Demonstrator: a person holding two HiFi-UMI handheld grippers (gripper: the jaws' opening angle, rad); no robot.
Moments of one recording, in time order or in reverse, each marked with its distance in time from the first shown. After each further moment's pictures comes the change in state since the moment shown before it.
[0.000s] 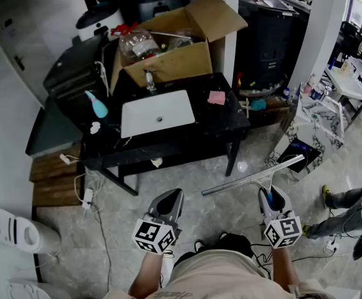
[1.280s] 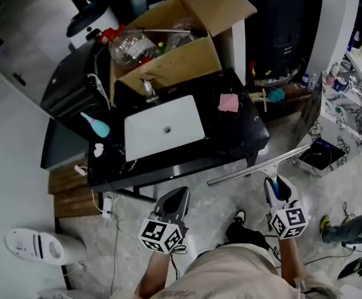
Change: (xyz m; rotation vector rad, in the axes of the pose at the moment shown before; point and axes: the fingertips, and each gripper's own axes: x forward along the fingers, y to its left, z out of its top) left arm 0.124 0.086 0.021 0.029 0.122 0.031; right arm 0.166 -0.057 -0.005 0.105 0.041 0.008
